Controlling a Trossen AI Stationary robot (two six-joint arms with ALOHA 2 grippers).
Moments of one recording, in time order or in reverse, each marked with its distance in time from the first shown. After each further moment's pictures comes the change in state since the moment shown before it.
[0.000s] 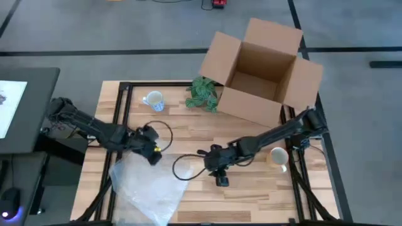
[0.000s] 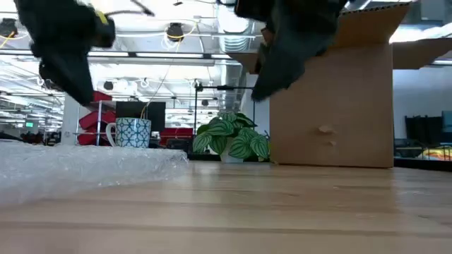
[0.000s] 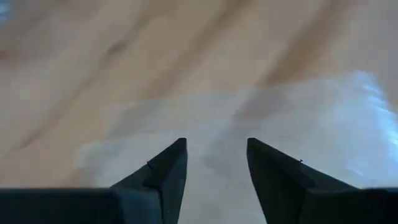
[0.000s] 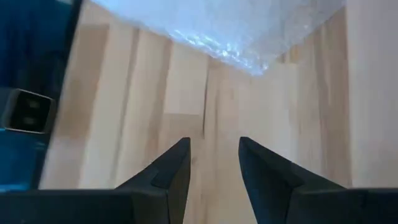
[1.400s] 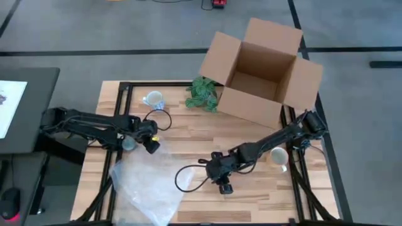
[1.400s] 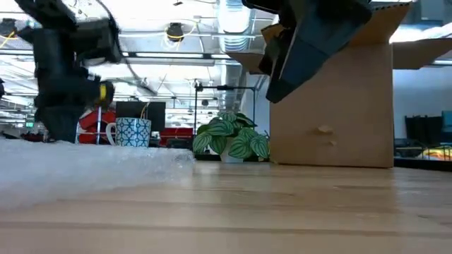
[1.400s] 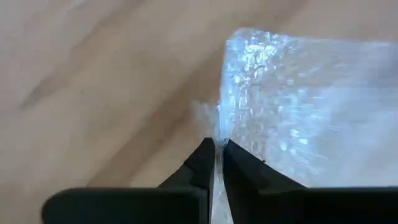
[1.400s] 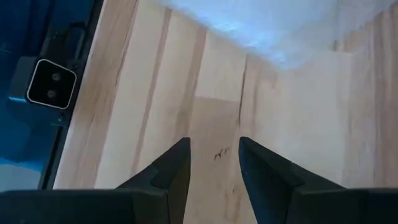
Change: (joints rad) left arm 0.328 -0.009 -0.188 0.124 0.369 0.275; right arm 0.051 -0.003 0.001 0.005 -0.005 0.000
